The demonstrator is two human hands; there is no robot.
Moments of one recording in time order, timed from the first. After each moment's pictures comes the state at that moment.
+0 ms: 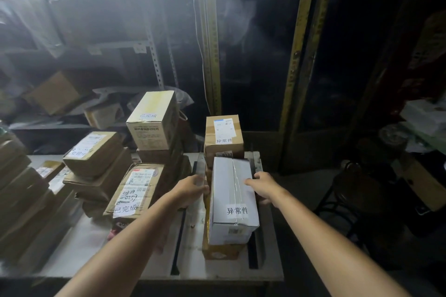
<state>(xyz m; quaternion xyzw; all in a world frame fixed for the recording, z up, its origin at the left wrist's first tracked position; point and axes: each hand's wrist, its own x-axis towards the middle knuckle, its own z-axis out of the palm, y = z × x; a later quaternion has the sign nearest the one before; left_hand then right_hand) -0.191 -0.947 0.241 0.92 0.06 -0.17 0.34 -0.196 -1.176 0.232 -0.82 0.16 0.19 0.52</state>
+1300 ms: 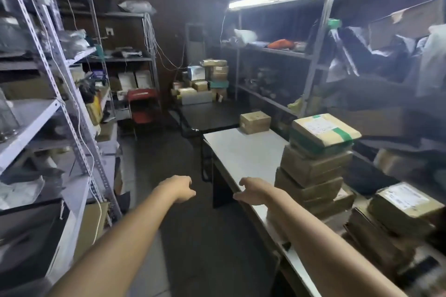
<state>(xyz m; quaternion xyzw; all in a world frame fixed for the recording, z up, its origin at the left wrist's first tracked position) -0.597 -0.294 0.294 0.82 0.54 -0.10 0.16 -0.387 -0.426 0.316 -0.80 -0.56 0.22 0.03</state>
